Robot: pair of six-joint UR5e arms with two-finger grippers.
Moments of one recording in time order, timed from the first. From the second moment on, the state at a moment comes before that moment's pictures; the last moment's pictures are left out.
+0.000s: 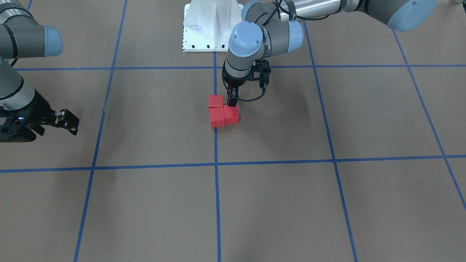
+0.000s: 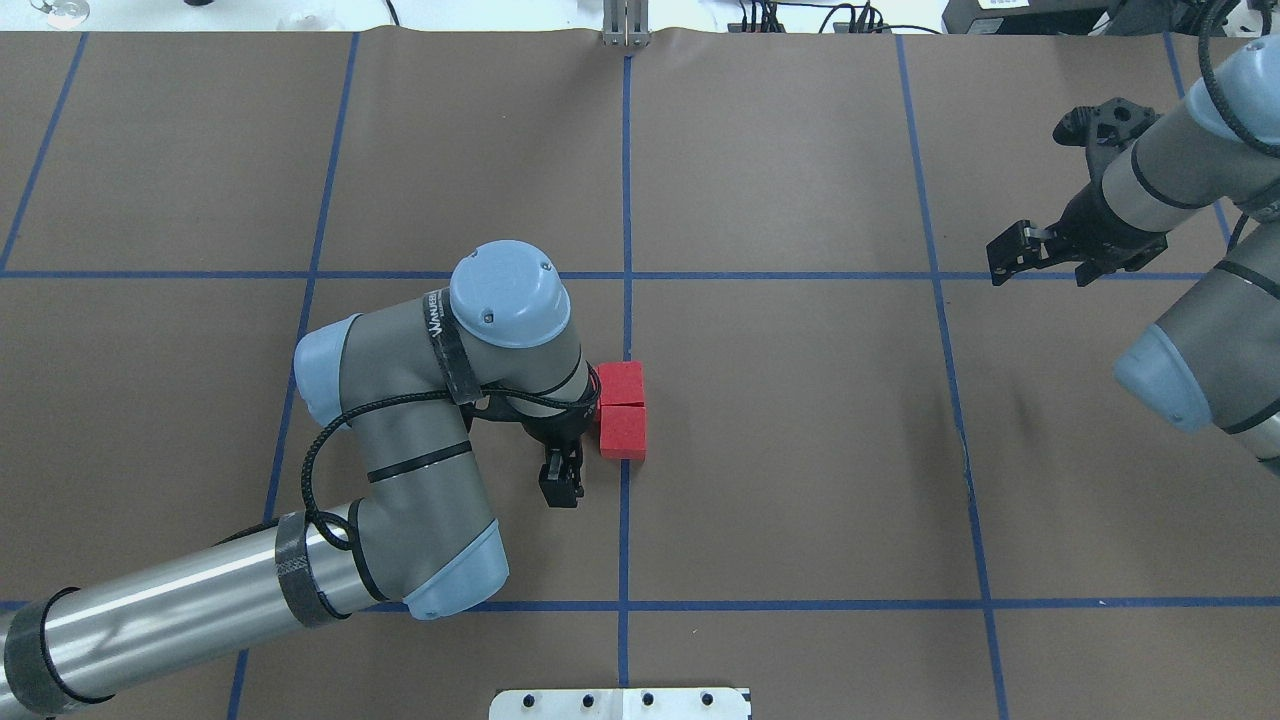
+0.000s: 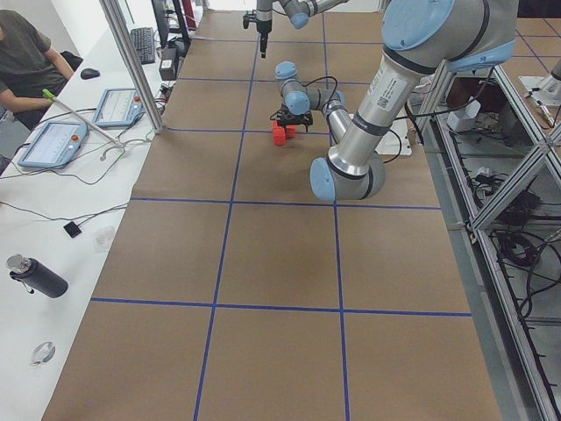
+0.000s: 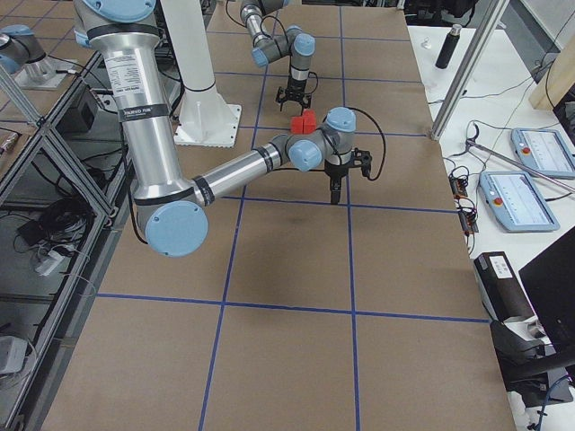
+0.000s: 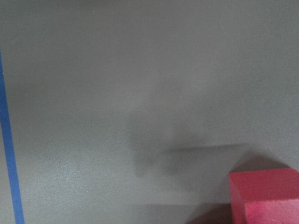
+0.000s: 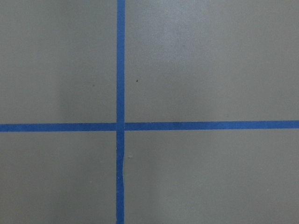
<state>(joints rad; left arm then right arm) -0.47 -2.31 -1.58 -1.62 -2.06 -2.76 0.98 -1.36 1.79 -1.46 2.14 0.80</state>
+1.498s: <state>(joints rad) -0.52 -2.14 -1.87 -1.47 -2.07 -2.47 0.98 -1.36 1.78 -1.46 2.14 0.79</state>
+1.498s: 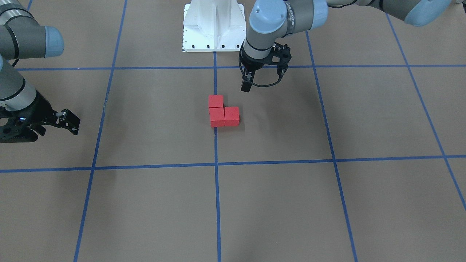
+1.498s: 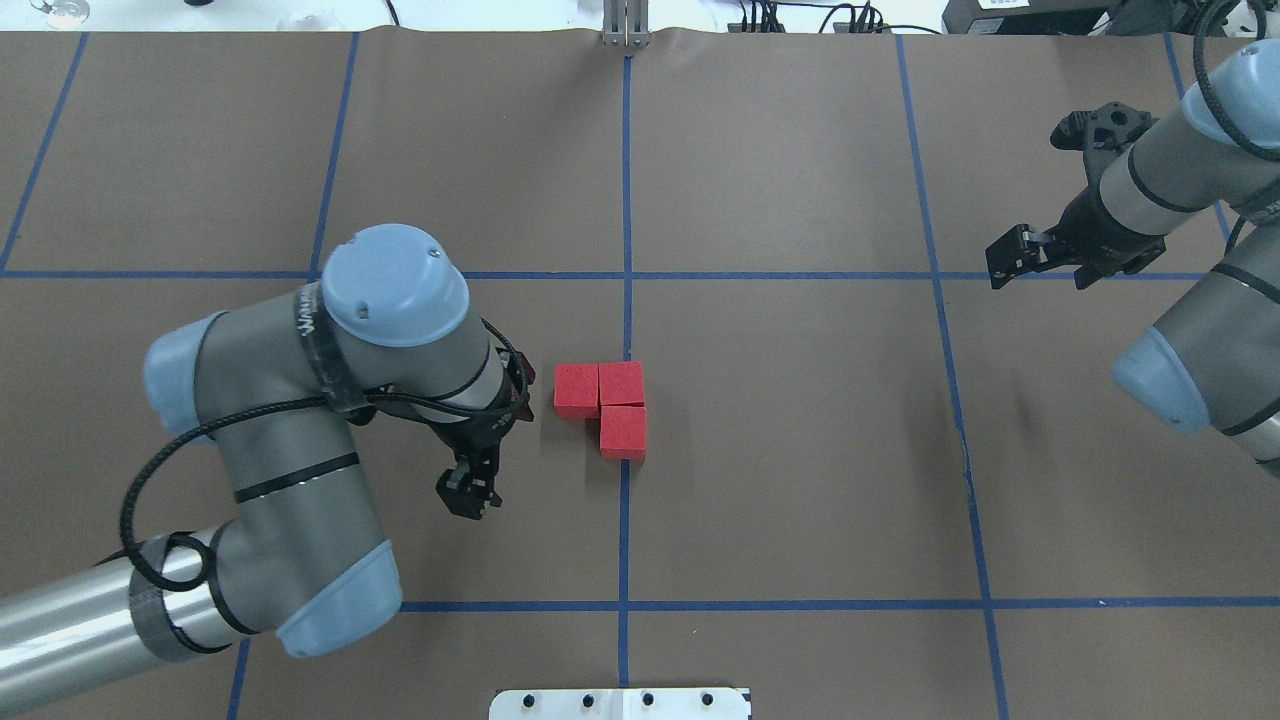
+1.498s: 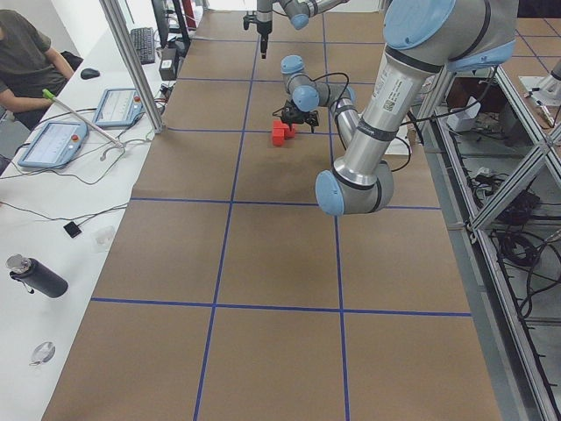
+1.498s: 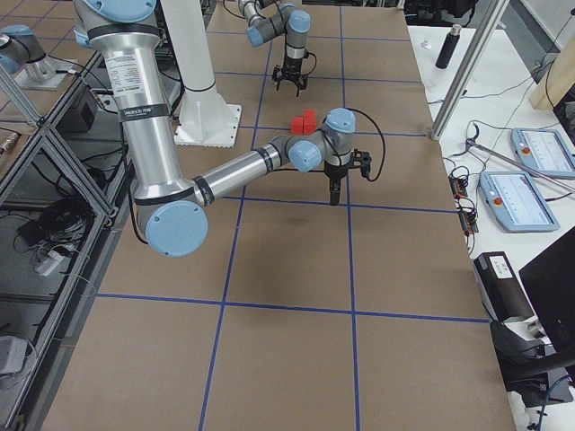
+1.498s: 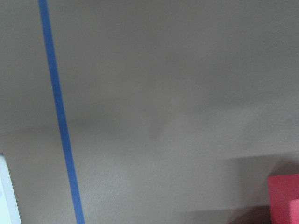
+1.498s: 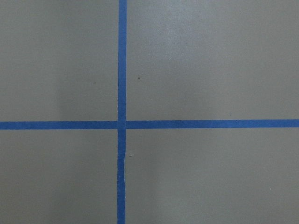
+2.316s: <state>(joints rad) -0.95 -1.69 -2.14 -1.48 -2.17 -1.36 1.26 -1.45 1.77 -1.49 2.29 0.50</state>
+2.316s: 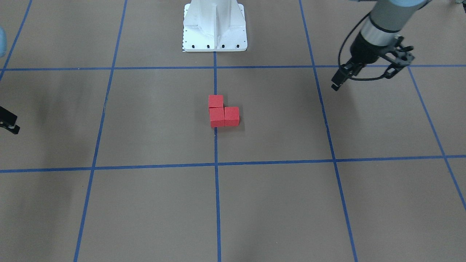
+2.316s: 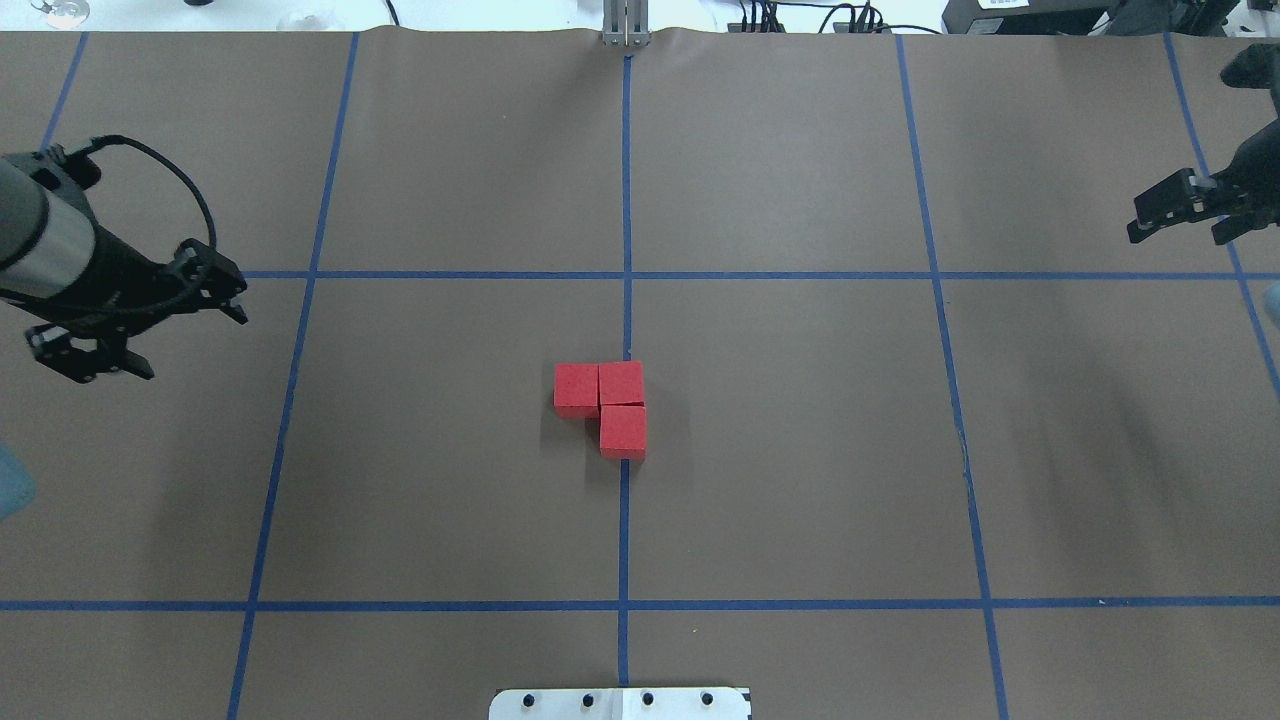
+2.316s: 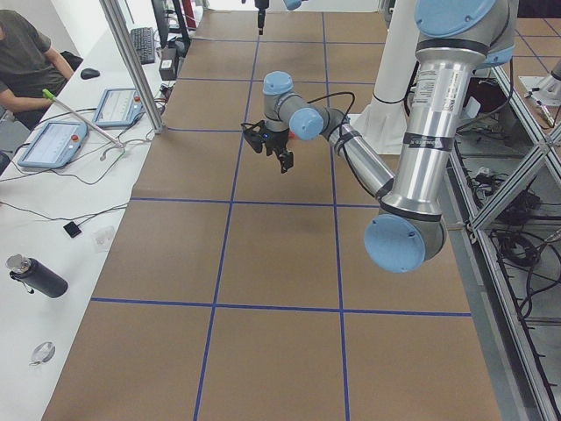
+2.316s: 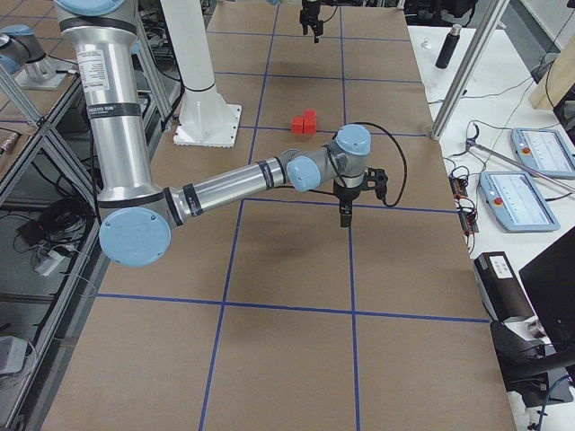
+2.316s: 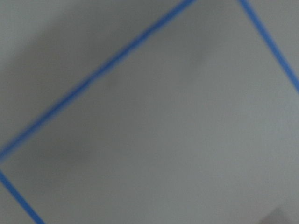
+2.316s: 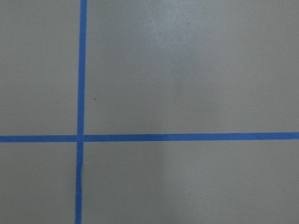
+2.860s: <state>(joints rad) -1.35 -1.56 -1.99 -1.48 -2.34 -0.40 1.38 -1.46 1.73 -1.56 2.30 0.23</state>
